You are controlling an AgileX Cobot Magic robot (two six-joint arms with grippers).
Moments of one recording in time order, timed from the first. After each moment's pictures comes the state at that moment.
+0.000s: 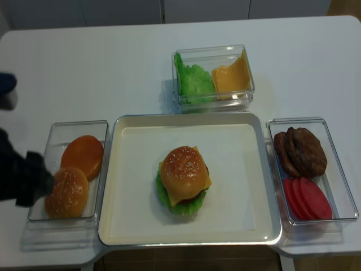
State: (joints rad) left arm -0.13 1.00 -0.98 0.01 1.21 -0.08; right arm 0.04 -0.02 -0.48 0.05 1.14 -0.01
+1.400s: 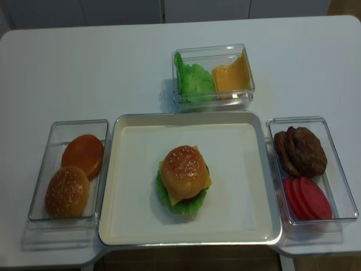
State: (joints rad) left arm -0.13 0.09 -0.62 0.11 1.28 -0.16; right arm 0.04 -0.02 -0.48 0.05 1.14 -0.01
